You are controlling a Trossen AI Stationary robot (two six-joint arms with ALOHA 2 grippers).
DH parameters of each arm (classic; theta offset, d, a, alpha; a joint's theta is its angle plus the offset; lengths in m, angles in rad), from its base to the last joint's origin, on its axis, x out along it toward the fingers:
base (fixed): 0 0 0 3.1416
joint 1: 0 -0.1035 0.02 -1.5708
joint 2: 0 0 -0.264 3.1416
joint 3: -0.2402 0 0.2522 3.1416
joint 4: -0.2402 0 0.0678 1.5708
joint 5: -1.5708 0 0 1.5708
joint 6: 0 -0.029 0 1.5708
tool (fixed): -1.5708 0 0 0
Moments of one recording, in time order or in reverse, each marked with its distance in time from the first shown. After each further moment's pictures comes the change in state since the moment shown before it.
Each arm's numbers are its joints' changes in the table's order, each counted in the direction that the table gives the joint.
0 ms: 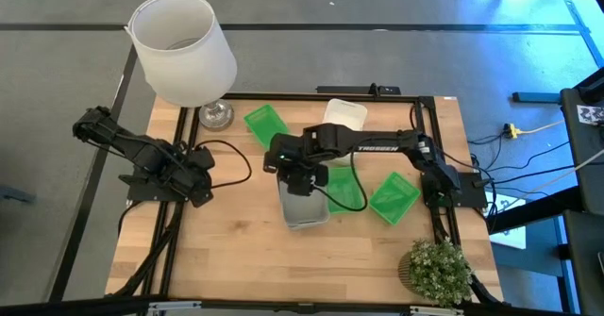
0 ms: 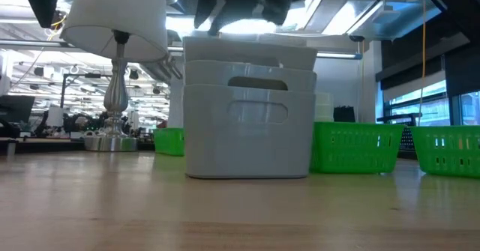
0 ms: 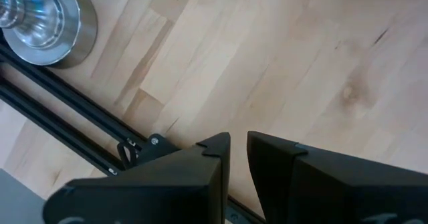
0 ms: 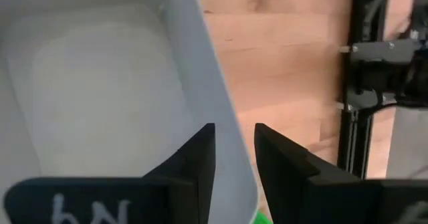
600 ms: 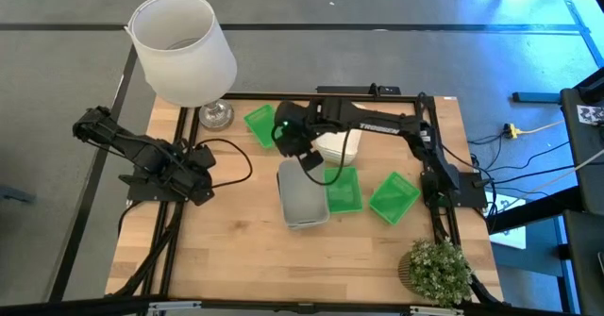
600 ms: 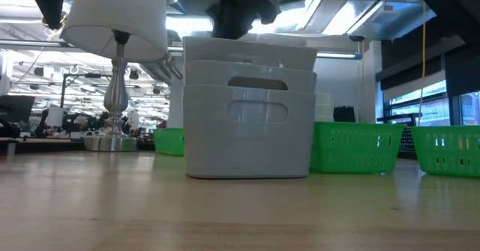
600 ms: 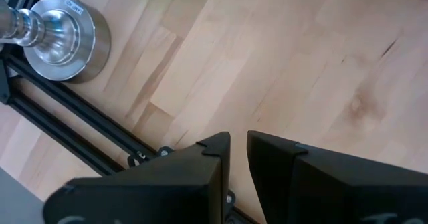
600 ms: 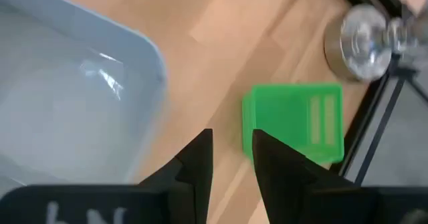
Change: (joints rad) left arm 0.000 0.000 0.000 0.002 -0.061 -0.024; right arm 0.153 0.019 0.000 0.010 0.118 -0.701
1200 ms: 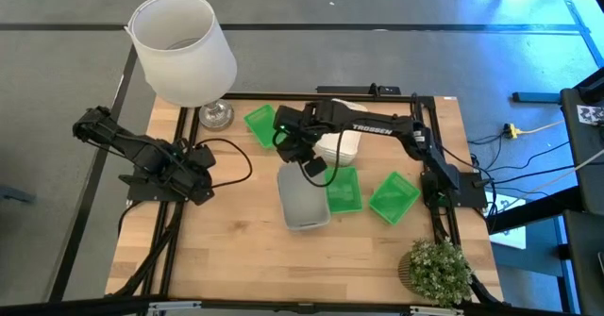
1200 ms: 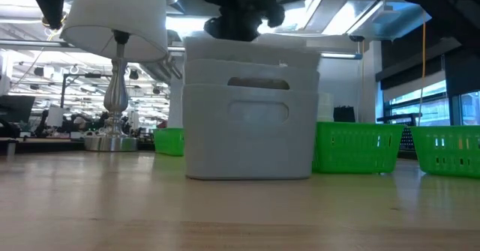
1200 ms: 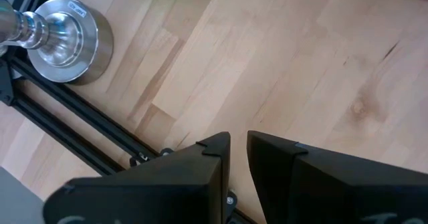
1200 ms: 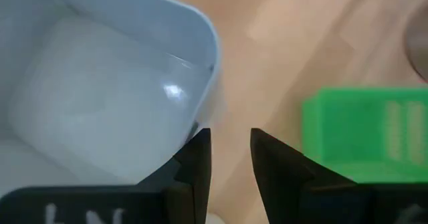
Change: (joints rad) left arm 0.000 0.000 0.000 -0.002 -0.010 -0.001; right arm 0.009 -0.050 0.000 -0.088 -0.176 -0.009
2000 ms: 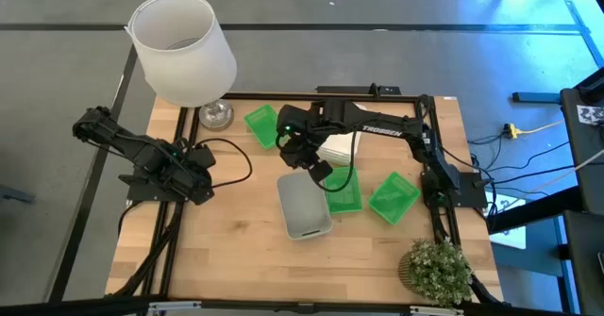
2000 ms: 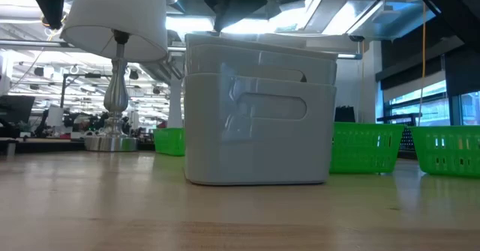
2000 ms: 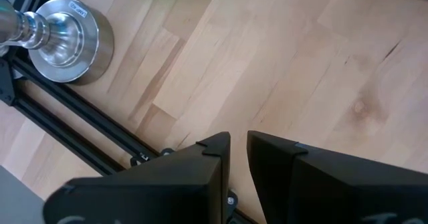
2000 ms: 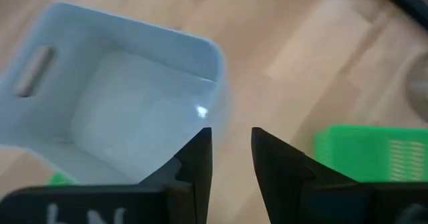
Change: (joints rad) left arm 0.000 0.000 0.000 0.000 -0.001 -0.001; right arm -0.042 0.043 -0.079 -0.066 -0.090 -0.005
